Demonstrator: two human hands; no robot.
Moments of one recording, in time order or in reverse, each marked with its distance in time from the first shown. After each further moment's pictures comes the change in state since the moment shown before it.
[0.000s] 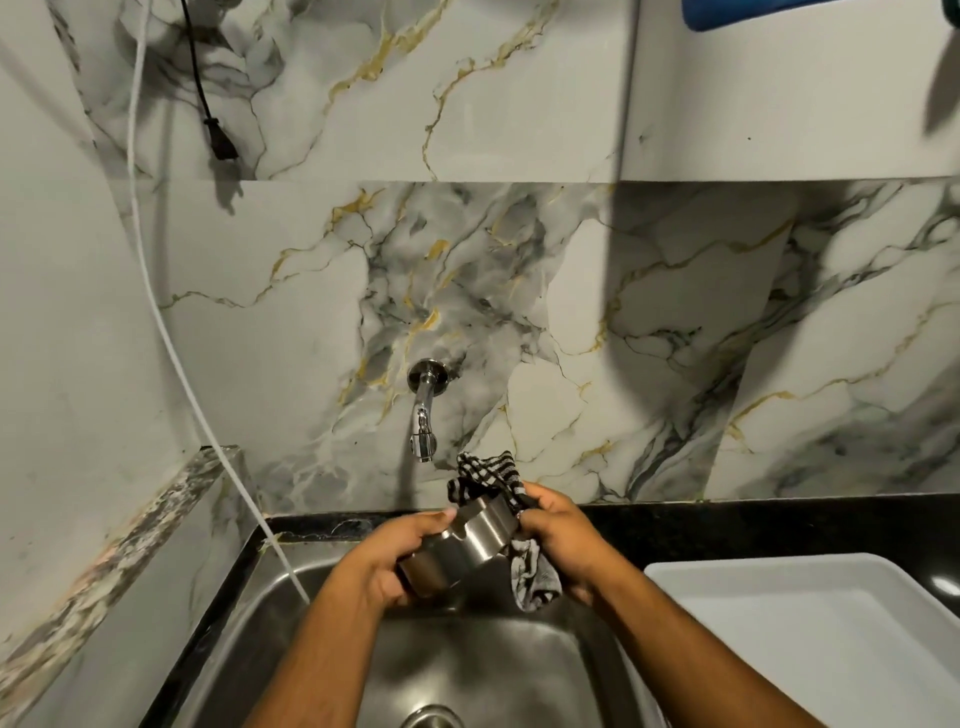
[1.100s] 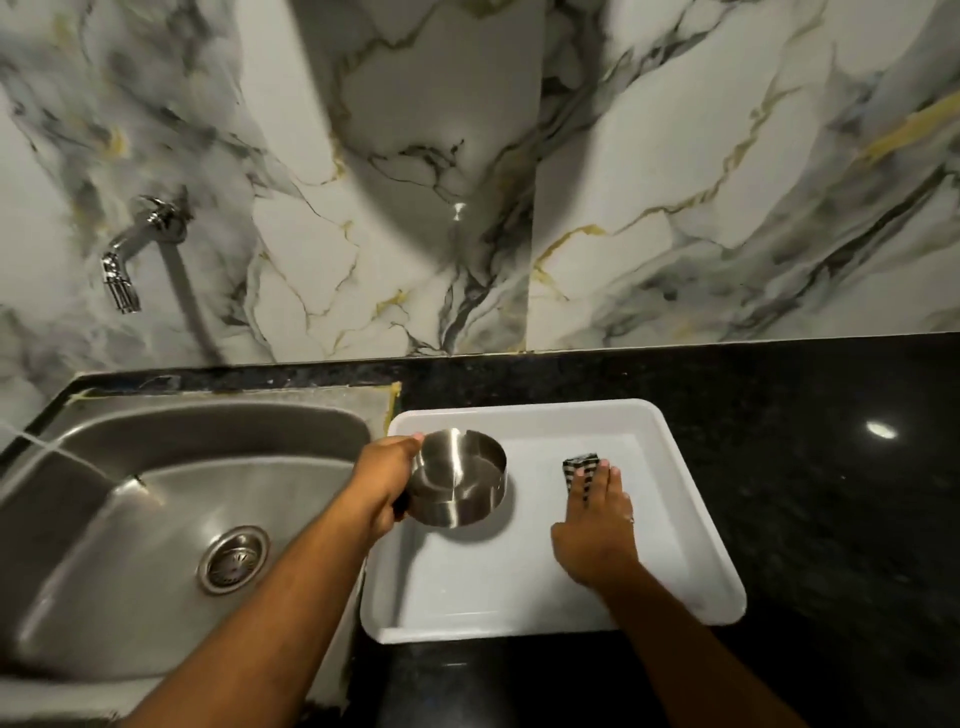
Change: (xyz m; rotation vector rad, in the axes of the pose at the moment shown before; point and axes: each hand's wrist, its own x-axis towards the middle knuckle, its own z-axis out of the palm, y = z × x) left_hand 0.061 -0.145 0.371 0.075 0.396 0.039; right_hand -0.099 0.181 -0.448 -1.540 0.248 0.281
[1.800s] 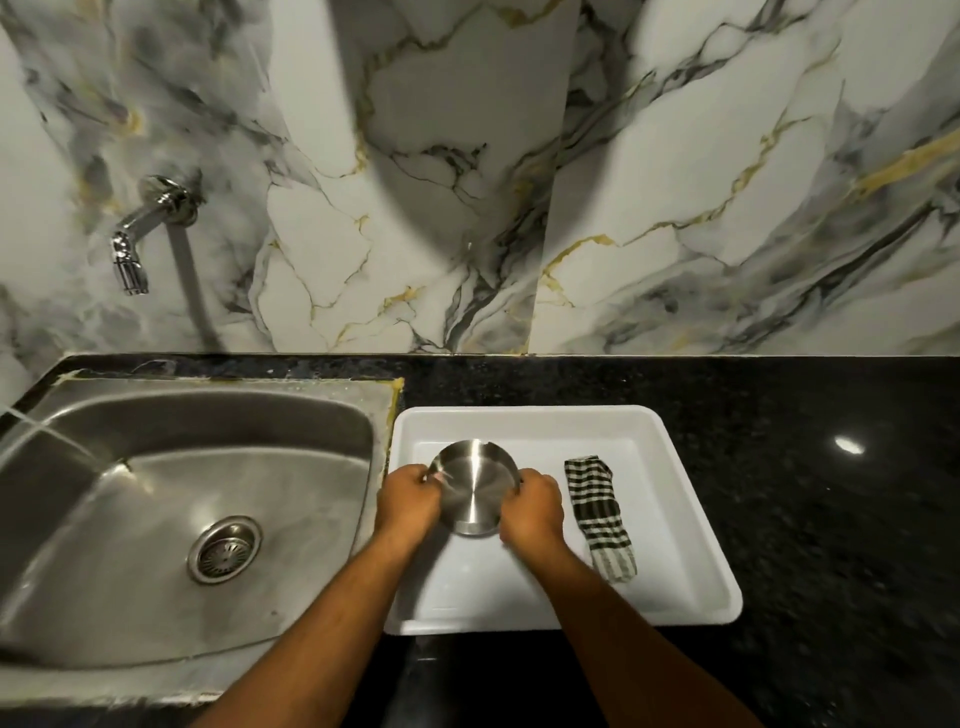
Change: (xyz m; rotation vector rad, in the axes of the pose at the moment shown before) left_hand 0.014 -0.052 0.003 0.344 0.128 0.241; right_hand -0.018 -0.099 -0.046 0.741 0.100 0.213
